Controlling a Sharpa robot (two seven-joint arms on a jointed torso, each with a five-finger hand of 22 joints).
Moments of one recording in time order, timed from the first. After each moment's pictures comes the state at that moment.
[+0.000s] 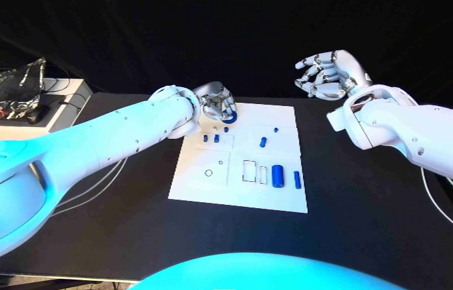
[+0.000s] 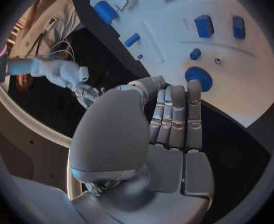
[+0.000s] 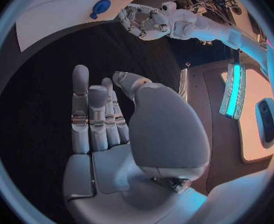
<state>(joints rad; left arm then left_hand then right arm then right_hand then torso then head) 1.16 -0.47 0.05 1.01 -1.19 -0.12 0.04 1.49 -0.25 0.58 0.09 0.18 0.81 0.16 0.41 0.40 0.83 0.12 0.66 0.20 1.02 0.05 1.18 0.61 0.17 0.89 0.14 0.97 0.88 1.28 -0.81 -0.10 1.39 -0.82 -0.65 0.22 1.39 -0.27 0.51 0.09 0.29 0.92 0.17 0.17 0.30 1.09 0.08 0.44 0.50 1.35 -0.01 0.93 0.83 0.17 1.24 0.09 0.39 0.90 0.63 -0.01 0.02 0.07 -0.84</state>
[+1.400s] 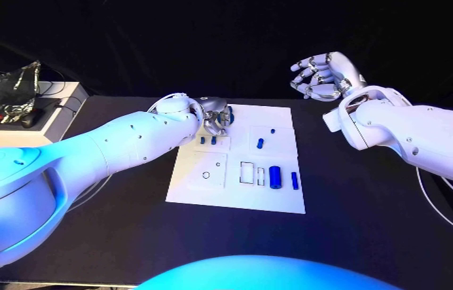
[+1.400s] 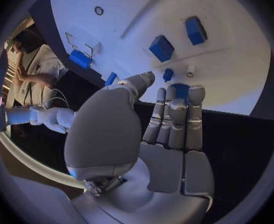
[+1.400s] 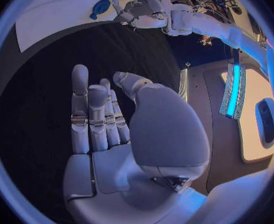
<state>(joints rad) 1.15 -0.42 0.04 0.96 -1.54 -0.05 0.01 1.38 -0.28 0.54 0.10 0.18 0.88 0.15 0.34 0.33 0.84 0.12 0.60 0.13 1.15 0.06 1.40 0.77 0.17 1.02 0.16 1.10 1.01 1.28 -0.81 -0.10 1.40 -0.82 -0.65 0.22 1.38 -0.26 0.51 0.08 0.30 0.93 0.17 0.16 0.30 1.12 0.09 0.28 0.35 1.35 -0.01 0.91 0.85 0.17 1.24 0.09 0.38 0.90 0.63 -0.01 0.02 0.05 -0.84</state>
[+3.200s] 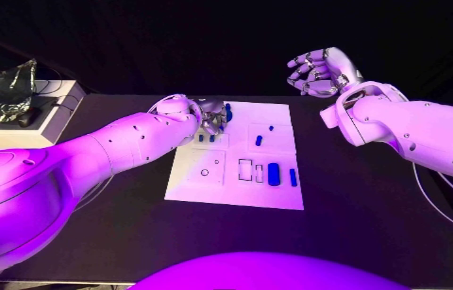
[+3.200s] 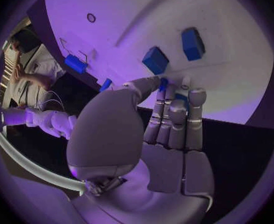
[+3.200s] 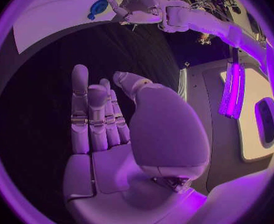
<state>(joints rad) 1.13 -0.39 0.03 0.90 -1.54 -0.04 0.00 1.41 -0.25 0.62 0.06 0.18 0.92 0.16 0.31 0.32 0.91 0.11 0.56 0.12 1.17 0.04 1.43 0.77 0.16 1.05 0.15 1.15 1.05 1.29 -0.81 -0.10 1.40 -0.82 -0.65 0.22 1.38 -0.26 0.51 0.08 0.30 0.93 0.17 0.16 0.30 1.13 0.09 0.27 0.34 1.36 0.00 0.90 0.85 0.17 1.24 0.09 0.38 0.90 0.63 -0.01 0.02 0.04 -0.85</state>
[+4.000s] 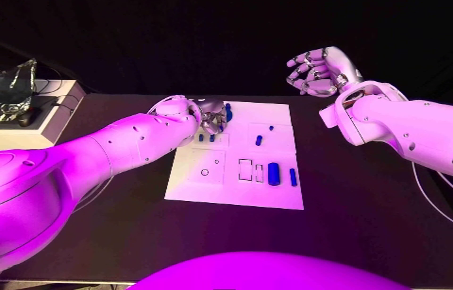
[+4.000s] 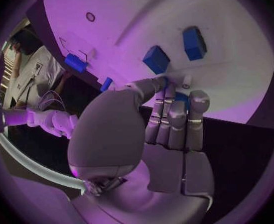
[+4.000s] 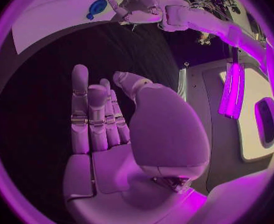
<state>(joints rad) 1.12 -0.39 0.03 0.90 -1.53 -0.07 0.01 1.44 -0.21 0.69 -0.02 0.18 0.97 0.16 0.29 0.33 1.00 0.10 0.48 0.10 1.21 0.03 1.44 0.80 0.15 1.09 0.13 1.22 1.12 1.29 -0.81 -0.10 1.40 -0.82 -0.65 0.22 1.38 -0.26 0.51 0.08 0.30 0.93 0.17 0.16 0.30 1.13 0.09 0.27 0.33 1.36 0.00 0.90 0.85 0.17 1.24 0.09 0.38 0.90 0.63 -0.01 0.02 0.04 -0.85</state>
